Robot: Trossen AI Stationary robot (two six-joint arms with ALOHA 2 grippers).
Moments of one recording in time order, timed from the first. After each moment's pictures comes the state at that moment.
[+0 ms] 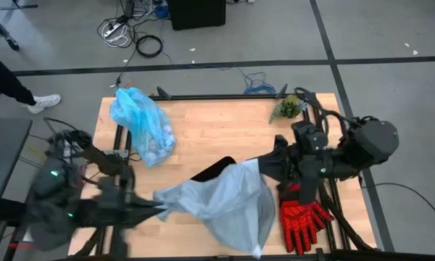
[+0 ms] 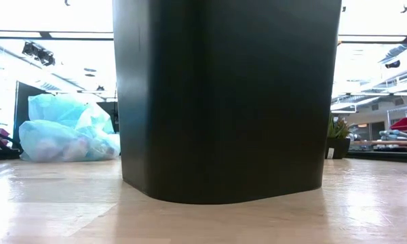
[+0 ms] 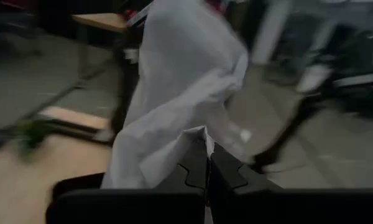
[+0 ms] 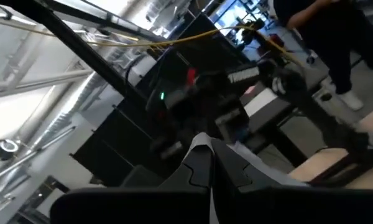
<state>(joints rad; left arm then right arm) -1.00 1.64 2.16 -0.83 -1.12 -0.53 0.67 1.67 2.30 -0.31 0.69 0.62</state>
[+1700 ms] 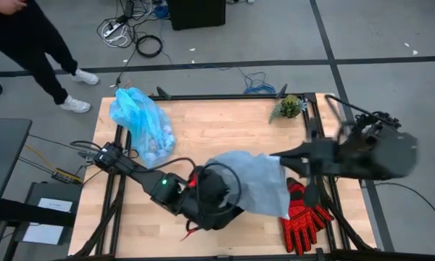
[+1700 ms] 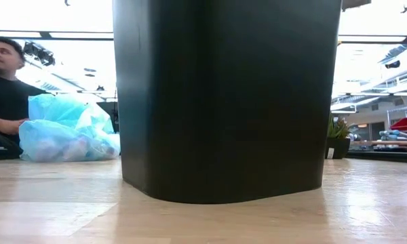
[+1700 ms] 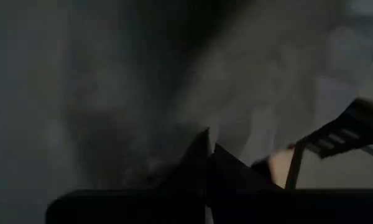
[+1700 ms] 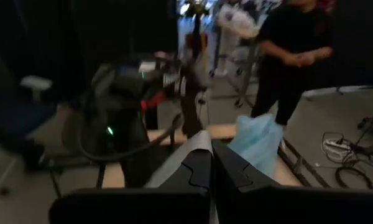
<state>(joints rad) -0.54 1.97 2.16 -1.10 -0.65 -0.99 0.76 1.59 2.30 -0.82 0.93 0.09</state>
